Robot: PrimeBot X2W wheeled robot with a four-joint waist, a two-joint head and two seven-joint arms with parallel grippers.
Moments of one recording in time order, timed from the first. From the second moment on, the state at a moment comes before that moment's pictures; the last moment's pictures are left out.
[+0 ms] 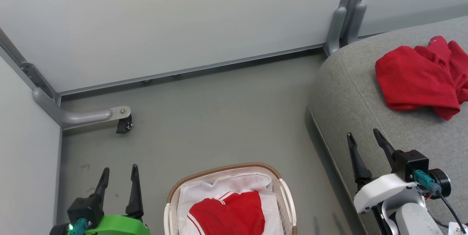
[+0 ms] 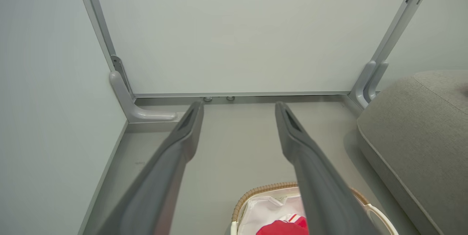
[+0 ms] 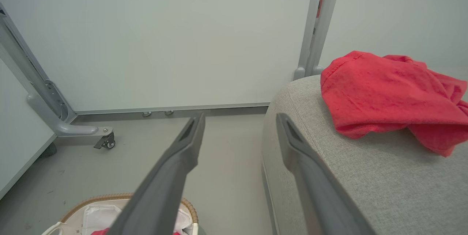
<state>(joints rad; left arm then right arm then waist) 0.00 0.06 -0.02 0.33 -0.22 -0.13 -0.26 -0.15 -0.06 0.00 0.35 0.11 0.13 -0.26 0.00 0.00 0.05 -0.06</state>
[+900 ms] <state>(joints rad) -0.35 0.14 -0.31 0.59 -0.30 -0.13 -0.26 -0.40 -0.05 0.14 0.21 0.18 0.13 -0.26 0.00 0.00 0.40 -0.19</state>
